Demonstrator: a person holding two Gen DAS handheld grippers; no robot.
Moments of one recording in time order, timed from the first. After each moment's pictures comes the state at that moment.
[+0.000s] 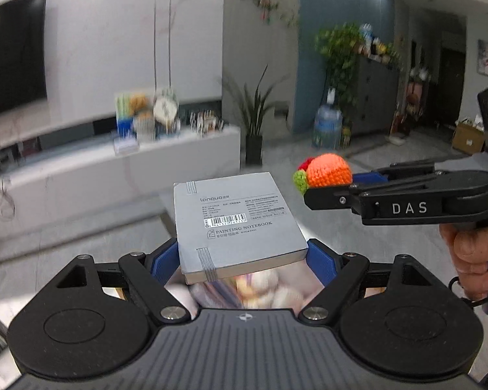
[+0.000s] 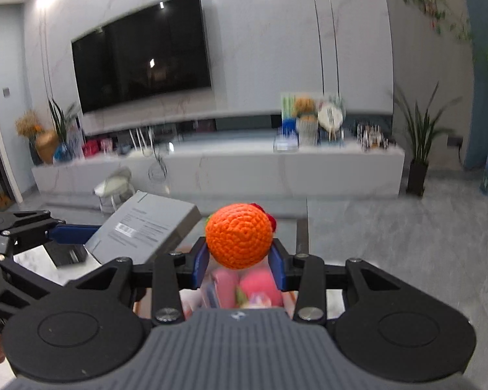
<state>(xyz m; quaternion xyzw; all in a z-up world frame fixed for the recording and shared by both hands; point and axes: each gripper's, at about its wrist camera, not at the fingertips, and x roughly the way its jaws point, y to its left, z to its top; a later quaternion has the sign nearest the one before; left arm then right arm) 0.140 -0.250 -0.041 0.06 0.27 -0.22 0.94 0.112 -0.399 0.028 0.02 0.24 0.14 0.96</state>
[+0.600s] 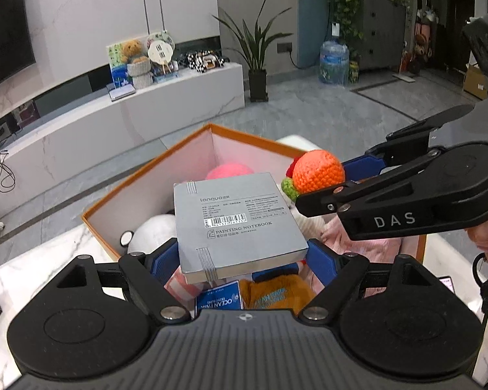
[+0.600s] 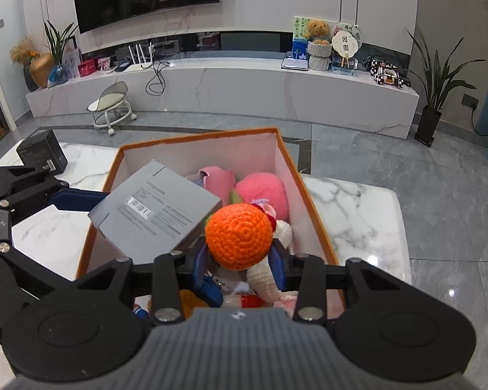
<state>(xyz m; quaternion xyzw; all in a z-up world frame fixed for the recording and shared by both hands) 0.153 -0.264 -0.115 0.12 0.35 -0.21 0.91 0.143 -0.380 -0.054 -0.04 0.37 0.15 0.92</state>
